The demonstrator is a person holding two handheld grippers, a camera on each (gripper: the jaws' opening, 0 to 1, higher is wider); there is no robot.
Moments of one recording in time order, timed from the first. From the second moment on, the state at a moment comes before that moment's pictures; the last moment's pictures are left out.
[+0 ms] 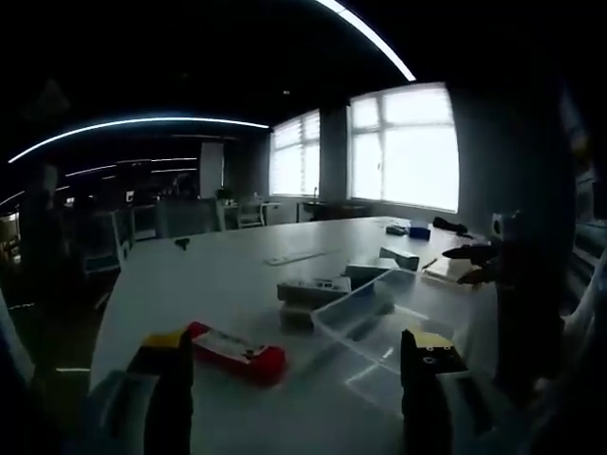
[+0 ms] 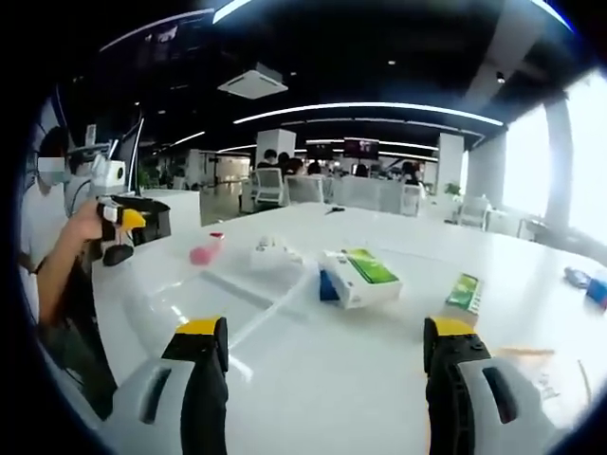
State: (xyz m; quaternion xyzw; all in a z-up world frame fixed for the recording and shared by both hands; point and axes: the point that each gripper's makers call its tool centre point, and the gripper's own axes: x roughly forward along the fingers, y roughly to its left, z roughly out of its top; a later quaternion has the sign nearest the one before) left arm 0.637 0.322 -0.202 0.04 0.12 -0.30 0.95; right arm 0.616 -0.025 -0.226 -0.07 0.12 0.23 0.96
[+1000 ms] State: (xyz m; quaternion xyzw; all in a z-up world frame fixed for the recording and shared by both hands) left arm 0.661 0.309 -0.194 0.02 0.12 -0.32 0.94; right arm 0.616 -0.032 -0.227 -0.07 0.11 0.23 0.96
